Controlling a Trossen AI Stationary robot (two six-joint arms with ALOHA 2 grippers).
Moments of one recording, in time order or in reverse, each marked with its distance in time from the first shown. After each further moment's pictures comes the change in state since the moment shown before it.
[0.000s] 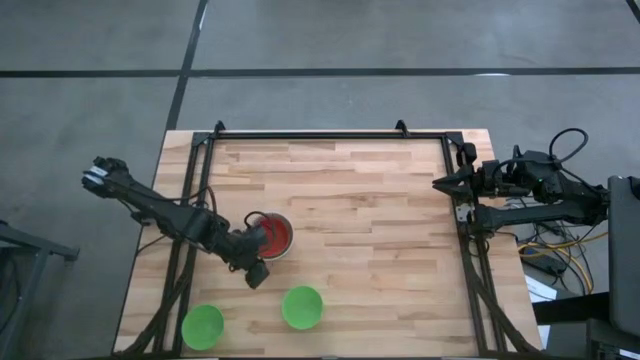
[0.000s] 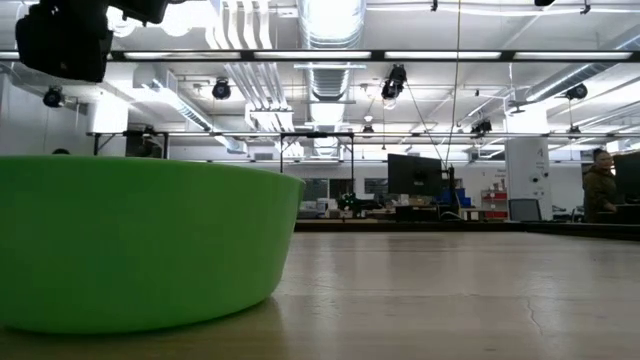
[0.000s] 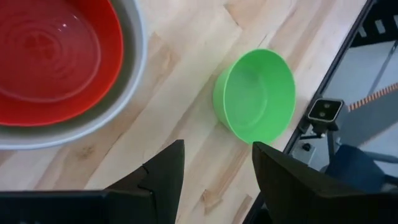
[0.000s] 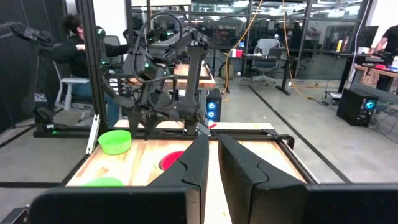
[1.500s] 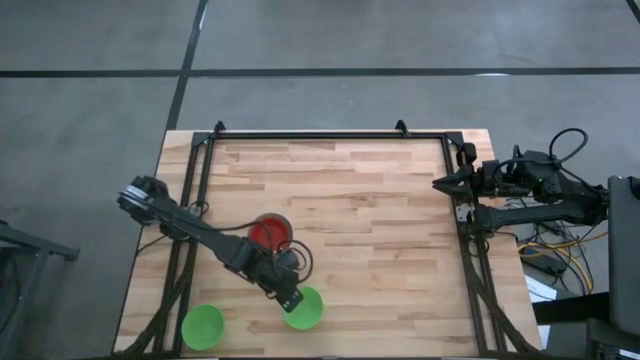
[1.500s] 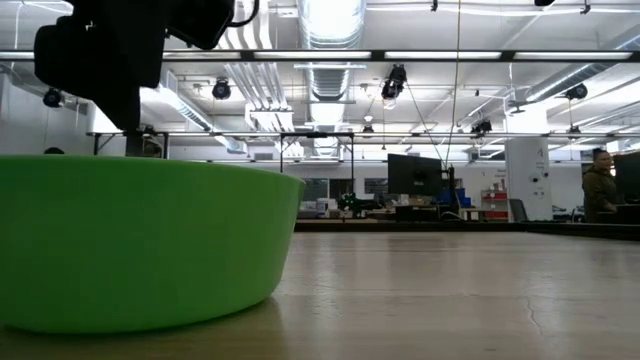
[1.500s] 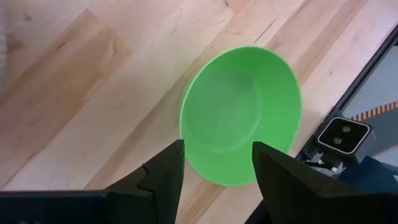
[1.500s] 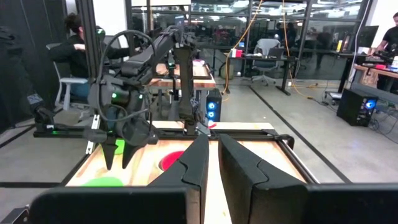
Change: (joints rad) left arm -0.022 0.422 0.238 0.066 0.034 -0.093; right arm 0.000 0.000 0.000 0.000 0.000 0.000
